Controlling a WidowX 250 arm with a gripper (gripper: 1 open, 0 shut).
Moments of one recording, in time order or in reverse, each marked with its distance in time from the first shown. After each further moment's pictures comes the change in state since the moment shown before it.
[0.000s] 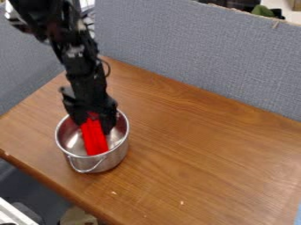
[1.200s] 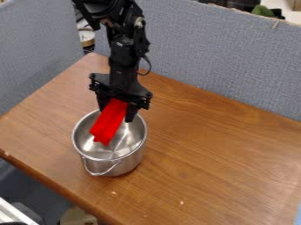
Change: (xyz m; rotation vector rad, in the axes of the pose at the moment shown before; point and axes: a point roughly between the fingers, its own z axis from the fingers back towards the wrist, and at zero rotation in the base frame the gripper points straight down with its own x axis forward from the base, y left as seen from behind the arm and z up) arm 0.032 -0.030 0.009 0.195 0.052 0.054
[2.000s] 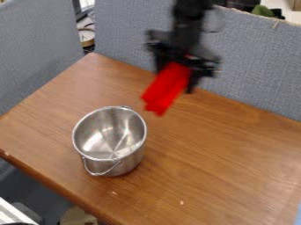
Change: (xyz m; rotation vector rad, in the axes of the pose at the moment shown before) arm -0.006 -0.103 0.104 -0.042 -0.057 -0.284
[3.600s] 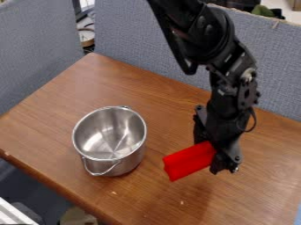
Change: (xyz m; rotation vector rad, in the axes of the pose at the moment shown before) arm -0.021 -0.062 -0.093 -0.054 -0.070 -0.544
